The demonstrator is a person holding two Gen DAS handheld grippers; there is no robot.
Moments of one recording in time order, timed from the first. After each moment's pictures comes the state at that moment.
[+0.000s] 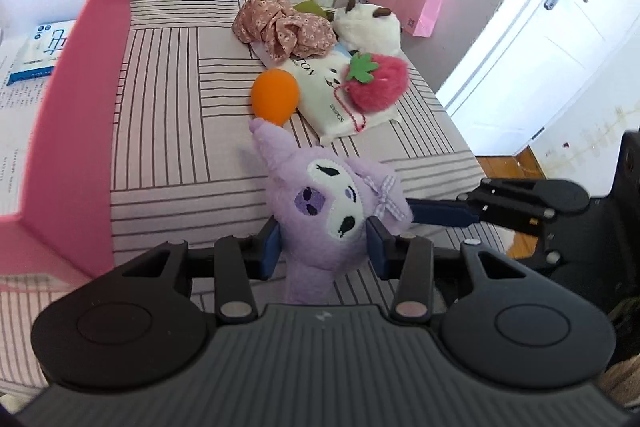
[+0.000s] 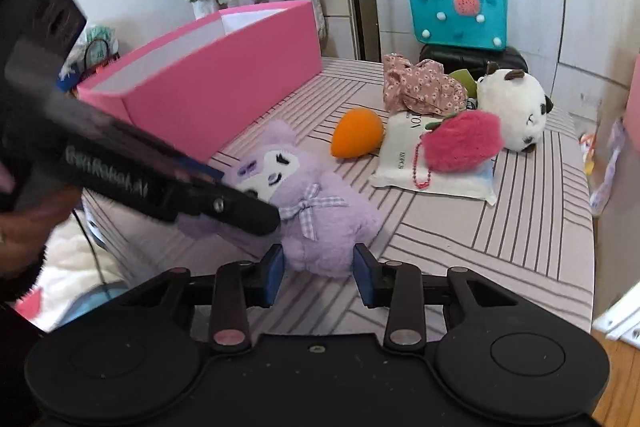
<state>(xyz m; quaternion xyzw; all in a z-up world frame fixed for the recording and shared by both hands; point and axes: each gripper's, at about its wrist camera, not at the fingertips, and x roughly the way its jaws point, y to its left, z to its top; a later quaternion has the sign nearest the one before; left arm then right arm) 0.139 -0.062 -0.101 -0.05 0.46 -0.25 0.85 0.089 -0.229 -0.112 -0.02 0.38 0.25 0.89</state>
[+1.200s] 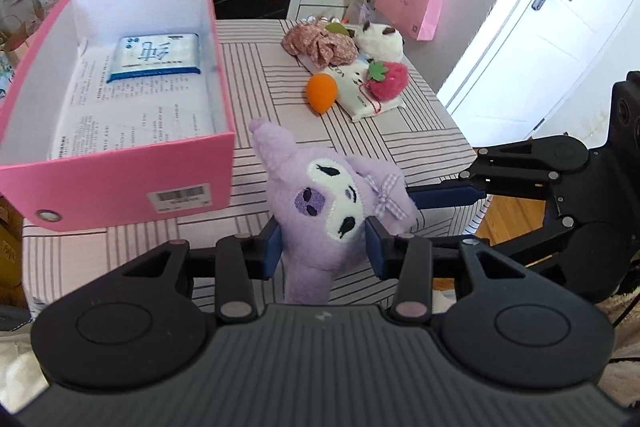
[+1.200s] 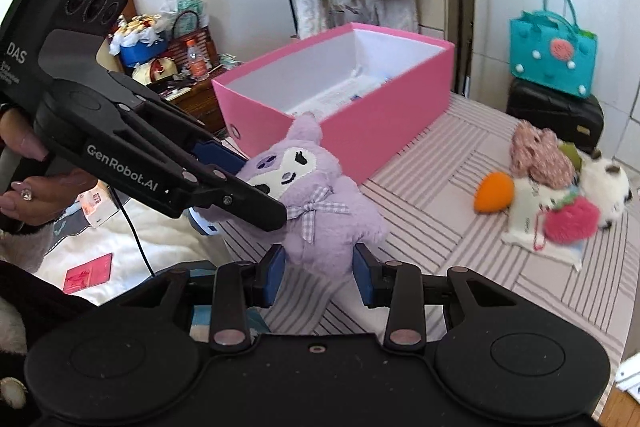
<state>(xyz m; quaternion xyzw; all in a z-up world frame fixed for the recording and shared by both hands) 0.066 0.020 -0.035 -0.02 0.45 -0.25 0.86 0.039 -0.145 -0.042 -0.08 0.37 0.35 0.85</state>
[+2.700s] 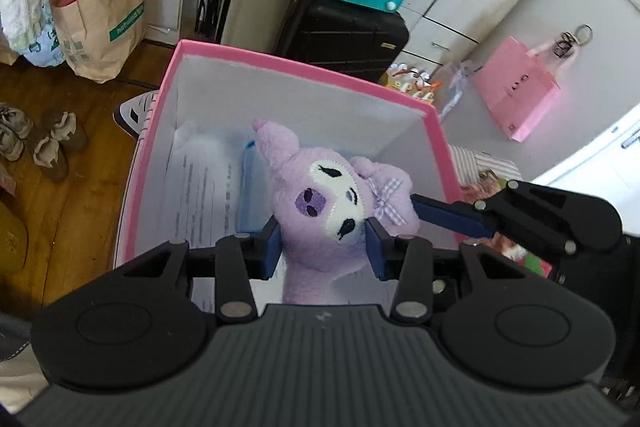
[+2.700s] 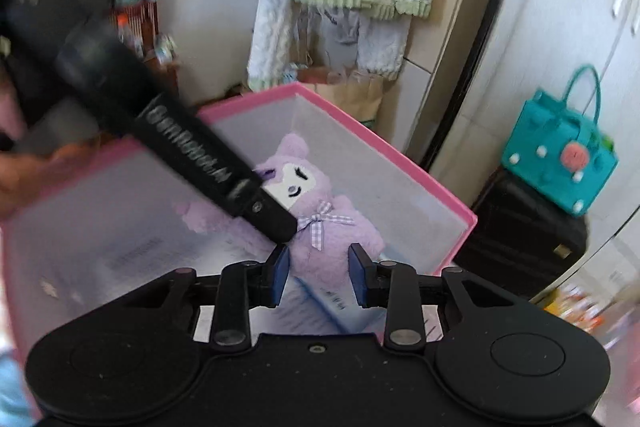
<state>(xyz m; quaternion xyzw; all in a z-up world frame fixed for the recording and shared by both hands) 0.307 0.145 -0.049 -0.15 0.48 -0.16 0.85 0.275 0.013 -0.047 -0.23 0.34 0.29 0.86</state>
